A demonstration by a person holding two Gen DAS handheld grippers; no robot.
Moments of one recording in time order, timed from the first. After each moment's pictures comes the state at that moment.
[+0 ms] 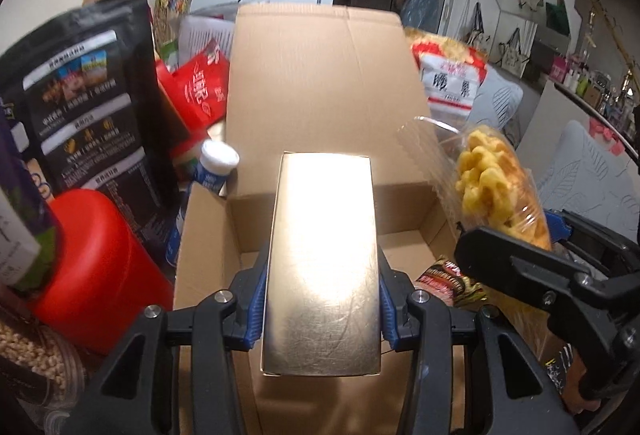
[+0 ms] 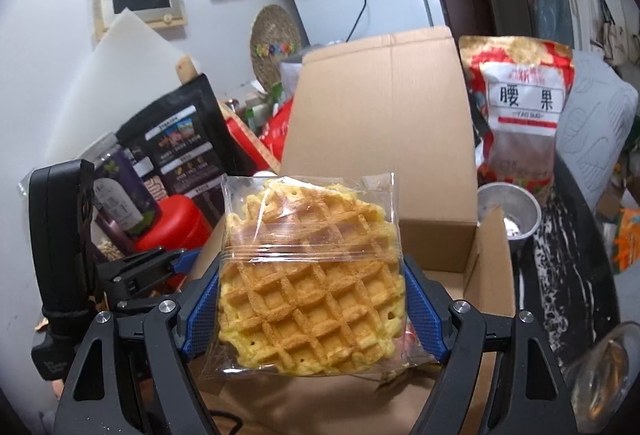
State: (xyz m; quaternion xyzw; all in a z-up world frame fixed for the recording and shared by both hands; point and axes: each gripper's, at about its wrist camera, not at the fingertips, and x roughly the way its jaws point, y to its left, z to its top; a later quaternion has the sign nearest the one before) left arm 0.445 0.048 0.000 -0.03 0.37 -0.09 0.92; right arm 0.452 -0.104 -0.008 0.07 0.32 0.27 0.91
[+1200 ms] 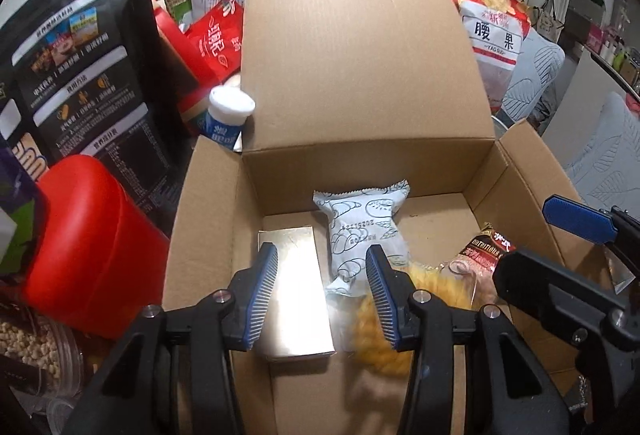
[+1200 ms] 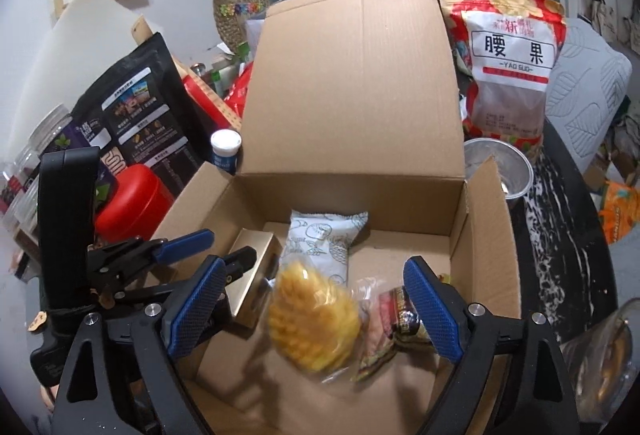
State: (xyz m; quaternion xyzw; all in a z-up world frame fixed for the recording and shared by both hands) left arm 0.462 0.037 -0.029 0.01 0.44 -0.03 0.90; right arm 0.467 -0.102 -0.030 0.05 0.38 0.22 0.90
